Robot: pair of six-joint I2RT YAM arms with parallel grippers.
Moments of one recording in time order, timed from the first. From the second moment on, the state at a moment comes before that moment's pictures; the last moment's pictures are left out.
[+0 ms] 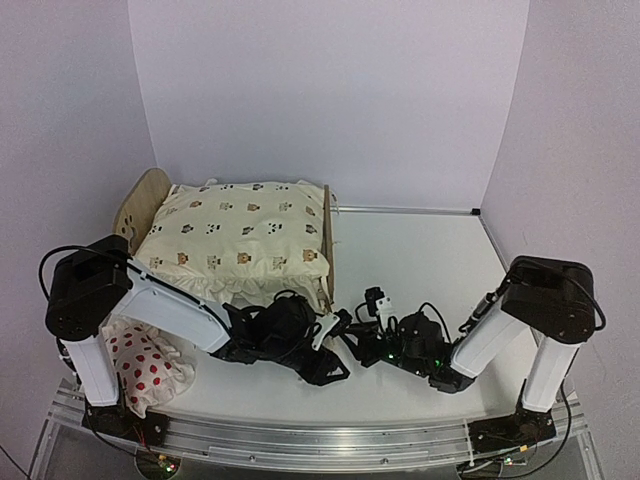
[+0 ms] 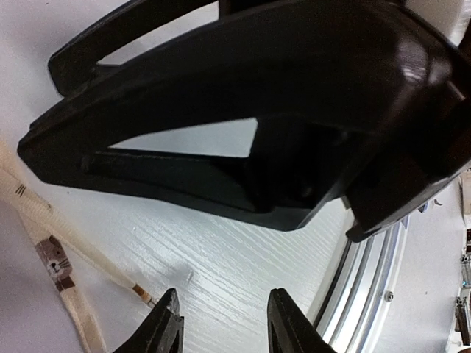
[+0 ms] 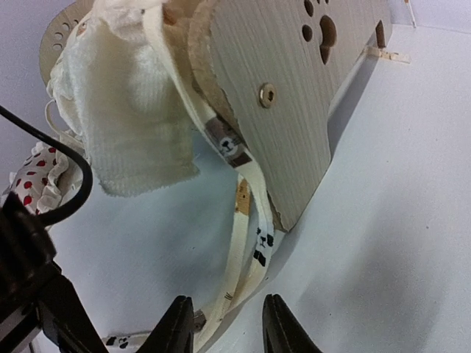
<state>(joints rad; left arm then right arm) -1.19 1.84 0.92 0.20 0.26 -0.49 1.03 1.85 0.44 1.09 0.18 0.45</state>
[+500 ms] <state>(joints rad) -1.19 1.57 0.86 -0.07 0.10 -0.48 1.03 1.63 0.56 0.53 0.11 0.44</state>
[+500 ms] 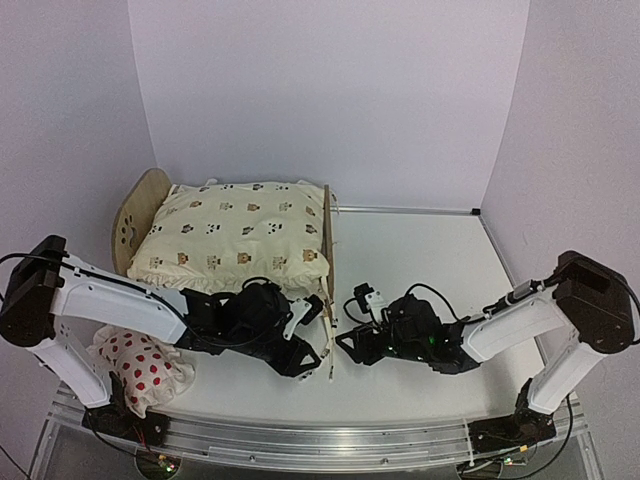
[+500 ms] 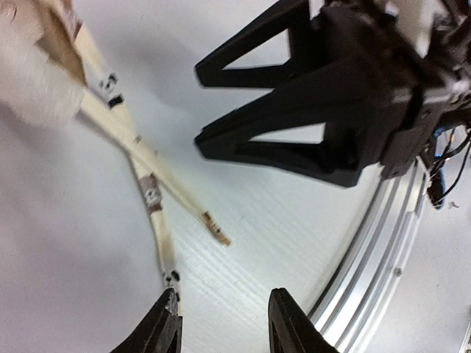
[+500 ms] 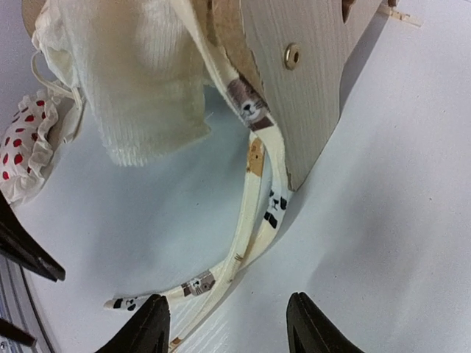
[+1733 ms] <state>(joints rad) -1.28 1.77 0.89 -0.15 -0.13 -0.42 1.17 1.78 0.74 0.17 0.16 0.43</state>
